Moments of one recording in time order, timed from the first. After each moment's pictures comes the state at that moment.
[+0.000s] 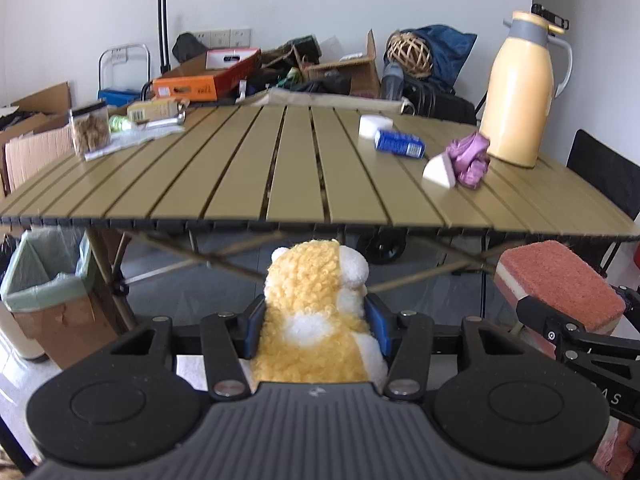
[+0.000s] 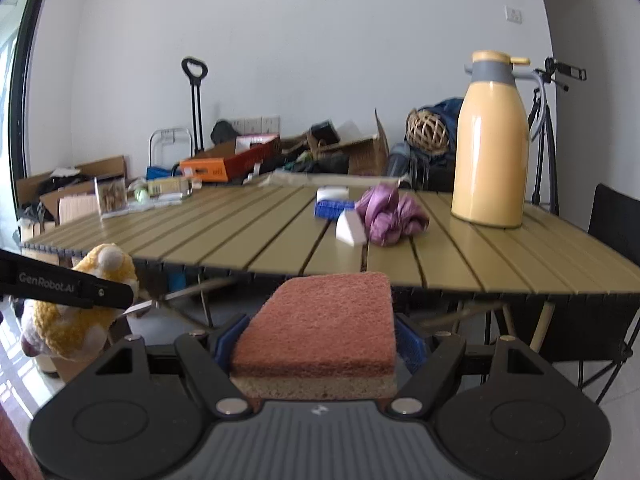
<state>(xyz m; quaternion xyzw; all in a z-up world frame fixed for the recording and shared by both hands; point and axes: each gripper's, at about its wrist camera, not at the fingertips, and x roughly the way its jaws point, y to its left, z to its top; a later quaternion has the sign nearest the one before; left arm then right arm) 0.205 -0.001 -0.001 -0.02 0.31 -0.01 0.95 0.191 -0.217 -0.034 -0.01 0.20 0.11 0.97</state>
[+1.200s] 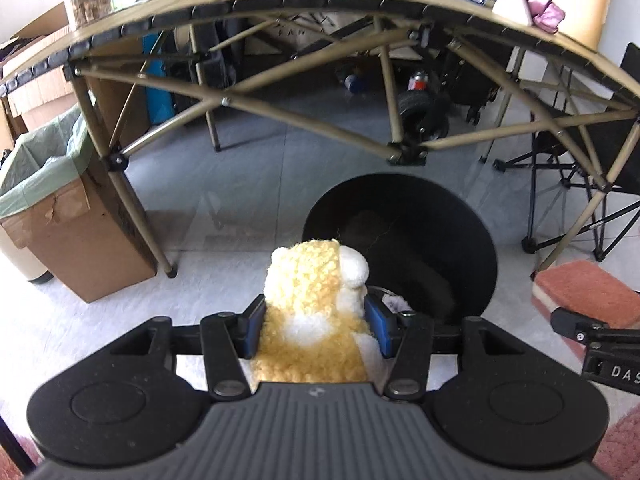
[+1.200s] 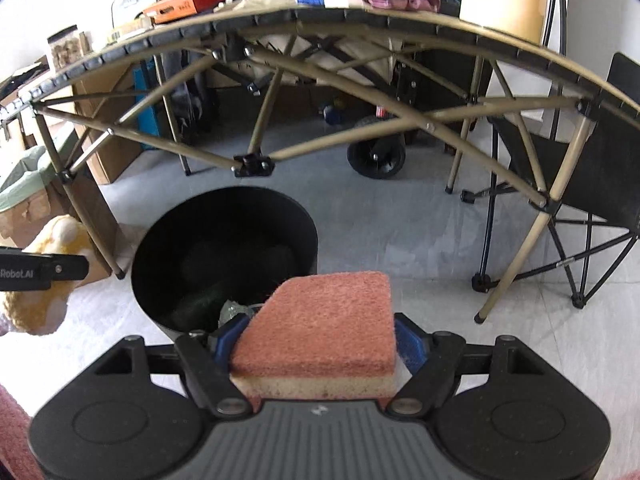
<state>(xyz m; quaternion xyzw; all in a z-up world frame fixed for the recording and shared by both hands) 0.225 0.026 -0.122 -0.01 0.45 0.03 0.89 0.226 -0.207 -0.149 -0.02 0.43 0.08 0.90</state>
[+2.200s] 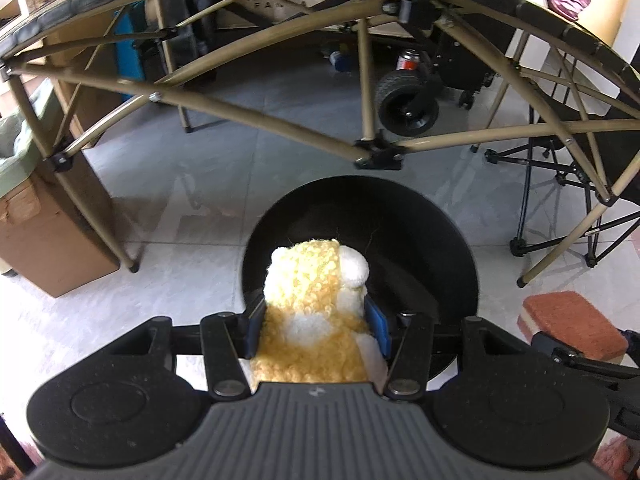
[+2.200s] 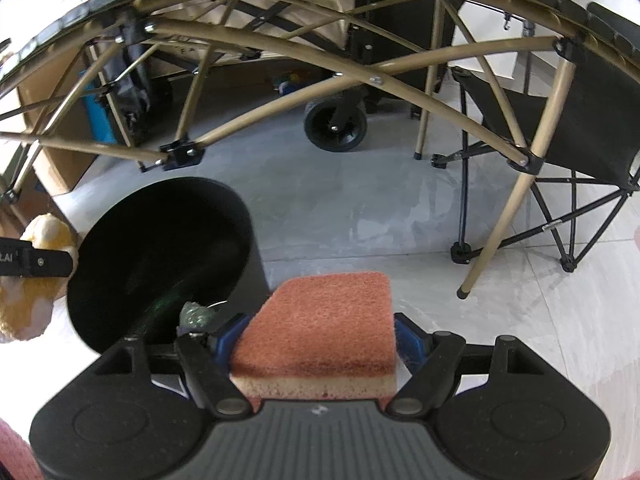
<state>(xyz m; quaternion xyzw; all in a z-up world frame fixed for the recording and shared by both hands) 0.296 -0.013 -0.136 -0.03 0.49 0.01 0.87 0.270 -0.239 -0.182 0.02 0.46 0.02 0.89</state>
